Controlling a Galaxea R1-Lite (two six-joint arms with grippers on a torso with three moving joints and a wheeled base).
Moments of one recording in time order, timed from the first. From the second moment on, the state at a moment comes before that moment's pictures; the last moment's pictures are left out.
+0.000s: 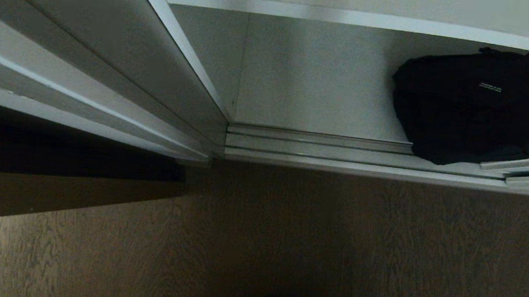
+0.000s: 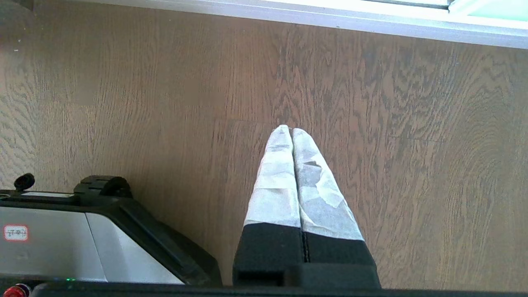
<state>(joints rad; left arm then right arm) 0.00 0.00 -0.02 0.04 -0.02 0.05 0.00 0.00 0.00 0.00 -0.01 0.00</state>
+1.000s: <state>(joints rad) 0.00 0.00 -0.02 0.04 -0.02 0.05 0.00 0.23 -0.23 0.09 -0.01 0.01</state>
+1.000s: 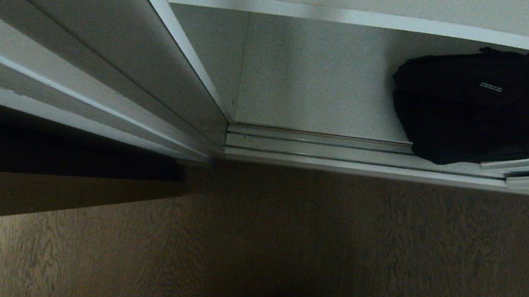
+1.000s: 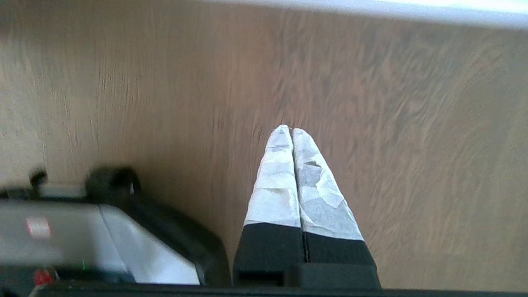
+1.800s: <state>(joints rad) 0.00 0.00 -0.02 0.04 -0.02 0.05 -0.14 1.29 -0.13 -0.78 -0.01 -0.05</state>
